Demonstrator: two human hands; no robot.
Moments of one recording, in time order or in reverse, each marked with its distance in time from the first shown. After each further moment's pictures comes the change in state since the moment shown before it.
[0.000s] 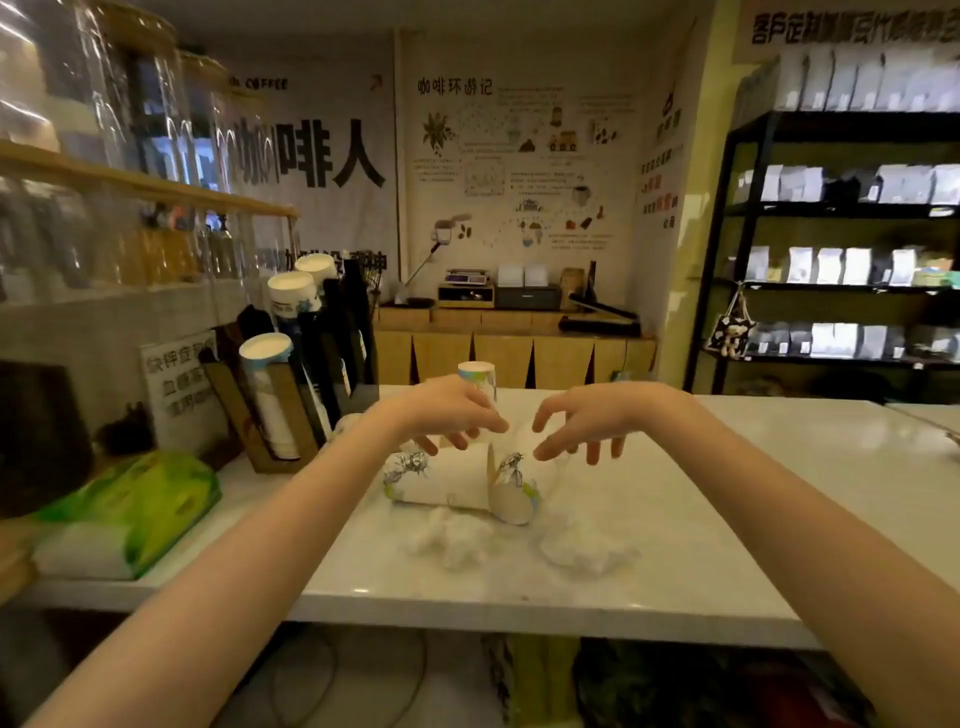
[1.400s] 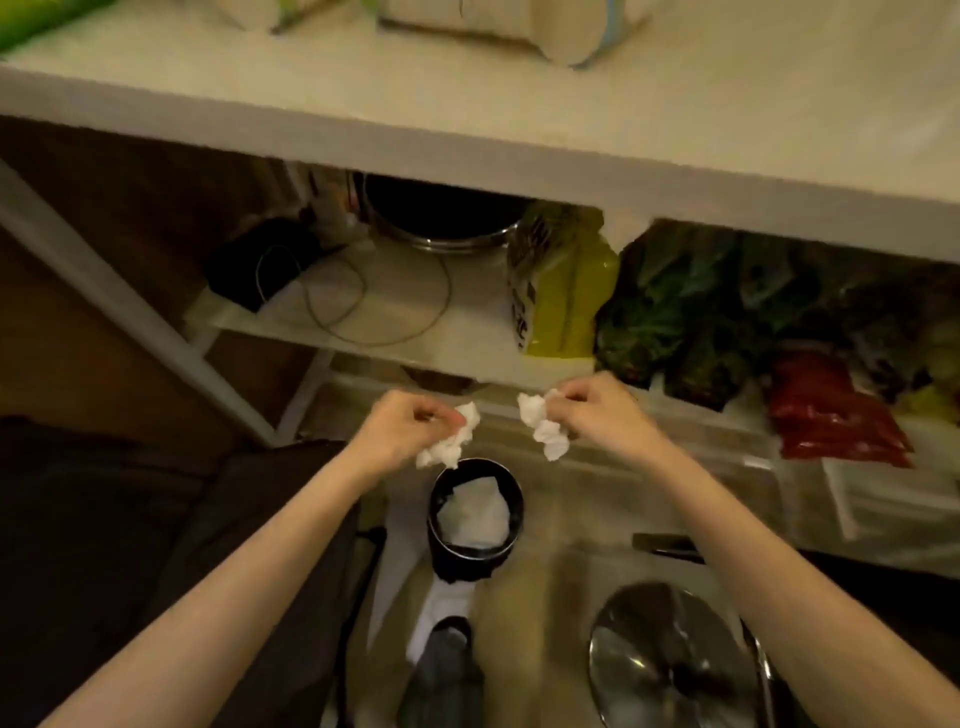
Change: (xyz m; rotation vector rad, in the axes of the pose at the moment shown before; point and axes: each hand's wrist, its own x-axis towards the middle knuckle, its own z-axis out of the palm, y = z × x) left_hand -0.100 -0.192 0.337 -0.503 0.035 -0.405; right_hand 0.010 0.080 0.372 0.728 -0.040 0.035
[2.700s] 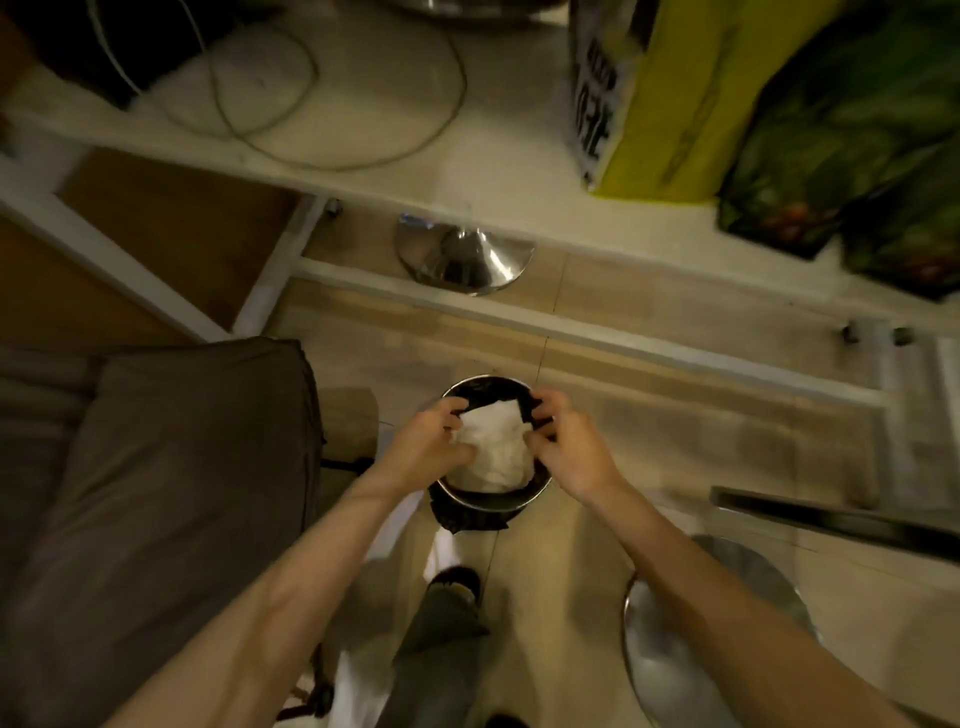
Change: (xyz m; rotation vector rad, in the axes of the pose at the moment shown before) left_hand 0.122 -0.242 0.143 0.013 -0.213 -0.248; right_hand 0.125 0.232 0.203 -0.046 -0.022 0.108
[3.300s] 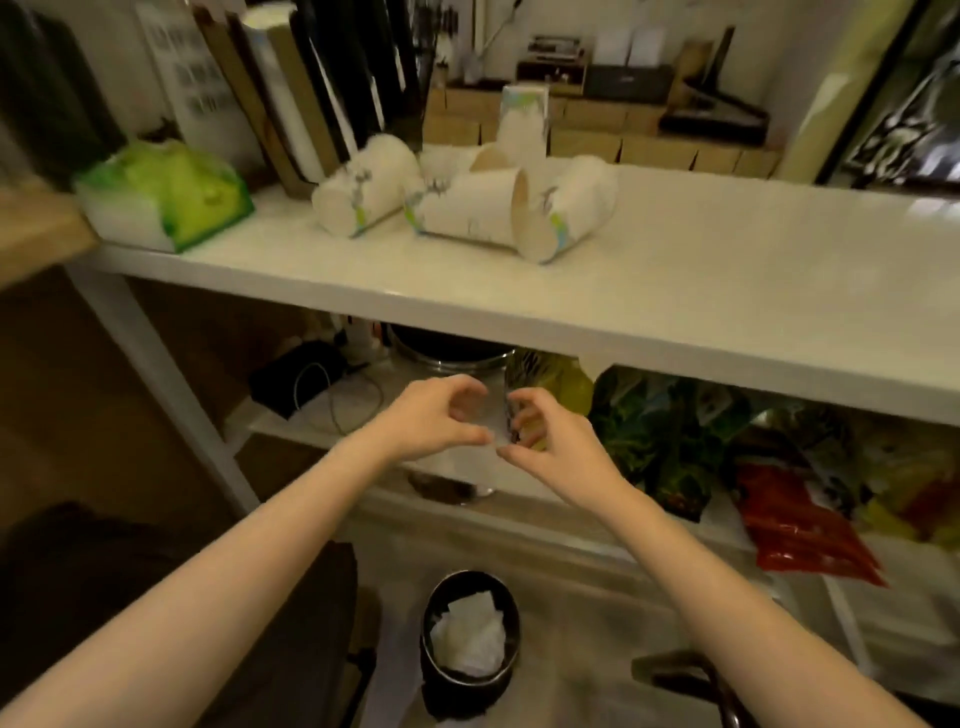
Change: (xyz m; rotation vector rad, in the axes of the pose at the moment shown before) left_hand -0.285 0.312 -0.154 0.360 0.303 0.548; right_hand -0.211 -0.284 -0.240 -0.158 0.228 -0.531
